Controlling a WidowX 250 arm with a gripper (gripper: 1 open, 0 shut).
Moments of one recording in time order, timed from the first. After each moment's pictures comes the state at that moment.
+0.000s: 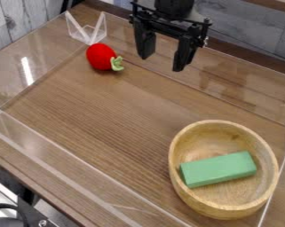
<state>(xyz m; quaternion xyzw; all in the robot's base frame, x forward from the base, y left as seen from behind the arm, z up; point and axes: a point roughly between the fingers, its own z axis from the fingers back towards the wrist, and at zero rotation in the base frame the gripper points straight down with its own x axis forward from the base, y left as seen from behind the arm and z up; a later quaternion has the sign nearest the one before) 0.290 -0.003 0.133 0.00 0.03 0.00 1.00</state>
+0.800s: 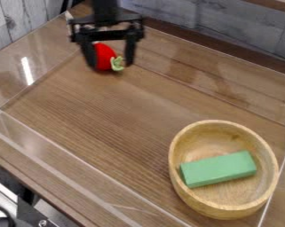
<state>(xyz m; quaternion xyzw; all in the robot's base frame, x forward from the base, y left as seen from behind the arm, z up) 0.282 0.099 0.097 -0.06 0.04 0.33 0.94</state>
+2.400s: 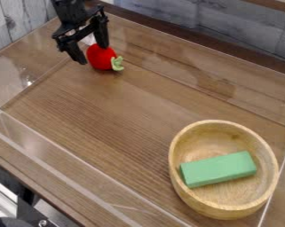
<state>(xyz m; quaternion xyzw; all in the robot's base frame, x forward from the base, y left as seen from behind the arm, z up) 0.335 0.164 0.062 -0.11 -0.01 0.62 0.78</state>
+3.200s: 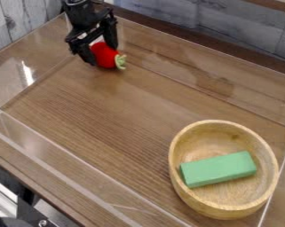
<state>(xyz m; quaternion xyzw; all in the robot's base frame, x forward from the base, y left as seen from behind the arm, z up) 0.351 0.161 0.050 -0.12 -0.02 0.63 0.76</state>
